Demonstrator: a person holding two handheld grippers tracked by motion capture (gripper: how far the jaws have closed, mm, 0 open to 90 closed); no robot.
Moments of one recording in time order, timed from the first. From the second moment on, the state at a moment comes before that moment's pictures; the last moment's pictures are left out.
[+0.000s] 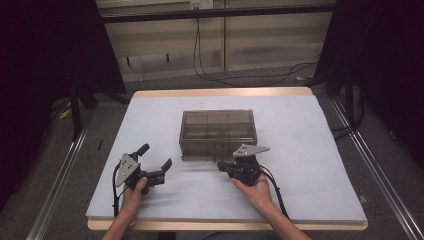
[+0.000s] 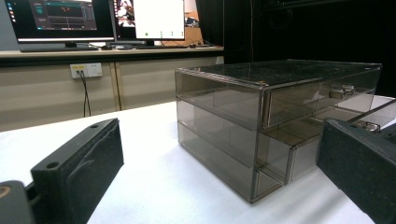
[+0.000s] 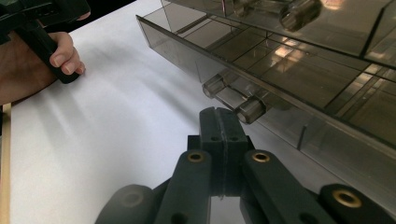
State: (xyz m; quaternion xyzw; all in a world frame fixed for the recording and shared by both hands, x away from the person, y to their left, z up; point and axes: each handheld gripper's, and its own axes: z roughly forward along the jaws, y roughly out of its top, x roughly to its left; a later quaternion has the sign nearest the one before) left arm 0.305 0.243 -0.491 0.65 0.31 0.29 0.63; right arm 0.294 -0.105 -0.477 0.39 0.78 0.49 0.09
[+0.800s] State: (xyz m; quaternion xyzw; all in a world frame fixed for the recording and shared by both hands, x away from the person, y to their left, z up) left arm 0.305 0.243 -0.491 0.65 0.31 0.29 0.63; right arm 0.301 -0.103 -0.476 0.39 0.77 0.49 0.08
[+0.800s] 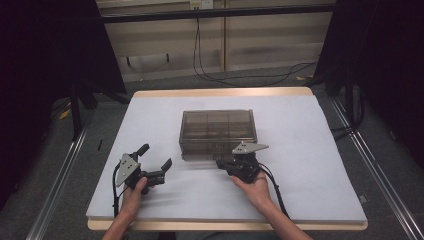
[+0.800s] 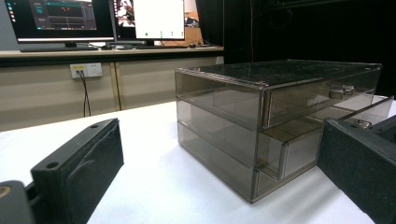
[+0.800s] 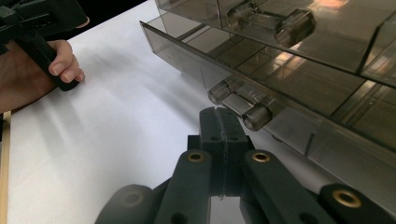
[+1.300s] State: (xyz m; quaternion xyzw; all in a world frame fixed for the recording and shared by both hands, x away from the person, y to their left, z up) left arm 0.305 0.243 -0.491 0.65 0.31 0.29 0.63; right arm 0.304 -0.101 -0.475 0.39 0.77 0.50 0.09
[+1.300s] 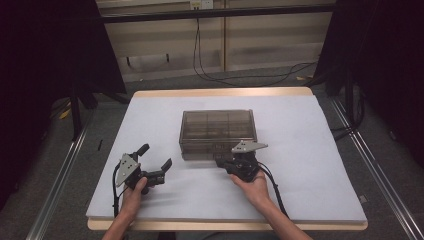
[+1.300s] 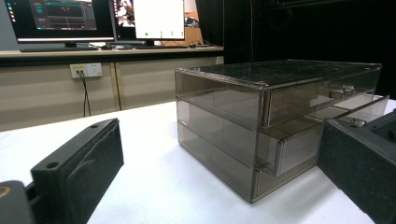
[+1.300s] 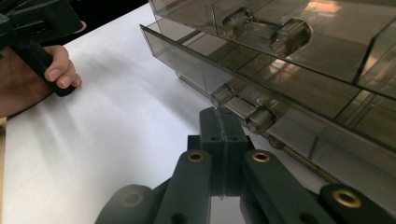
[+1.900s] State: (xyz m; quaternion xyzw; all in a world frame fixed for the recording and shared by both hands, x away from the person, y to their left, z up) left arm 0.305 0.243 -0.491 0.65 0.31 0.29 0.63; right arm 0.310 -0.099 -0.475 0.39 0.77 0.49 0.09
